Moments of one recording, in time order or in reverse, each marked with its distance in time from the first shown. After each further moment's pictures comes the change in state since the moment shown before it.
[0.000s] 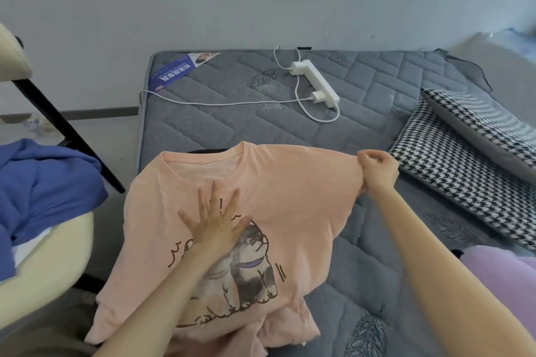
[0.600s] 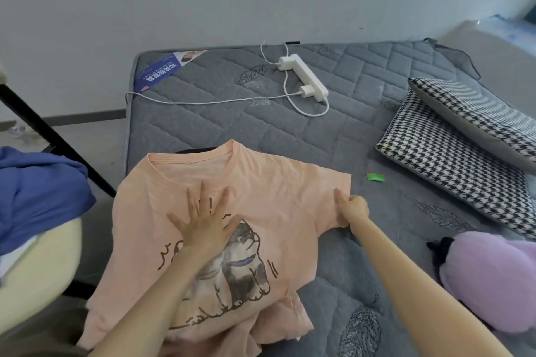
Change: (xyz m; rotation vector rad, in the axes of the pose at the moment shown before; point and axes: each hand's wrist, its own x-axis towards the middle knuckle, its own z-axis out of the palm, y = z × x) left_hand 0.000 0.003 0.002 0.022 0.010 -0.013; right_hand -0.016 0.103 0.015 -0.350 -0.263 0.261
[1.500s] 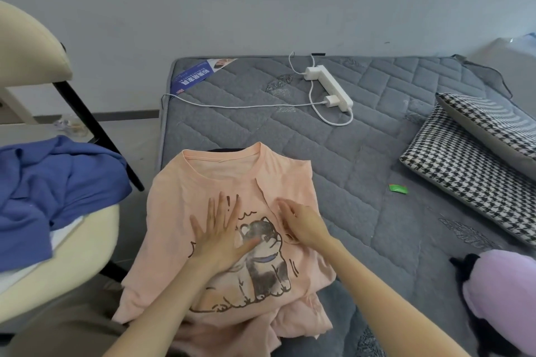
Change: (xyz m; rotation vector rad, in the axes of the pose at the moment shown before) left_hand -0.033 -0.034 0.005 -0.044 -0.065 0.105; right_hand -0.125 -0.050 0.069 -0.319 -0.391 -0.753
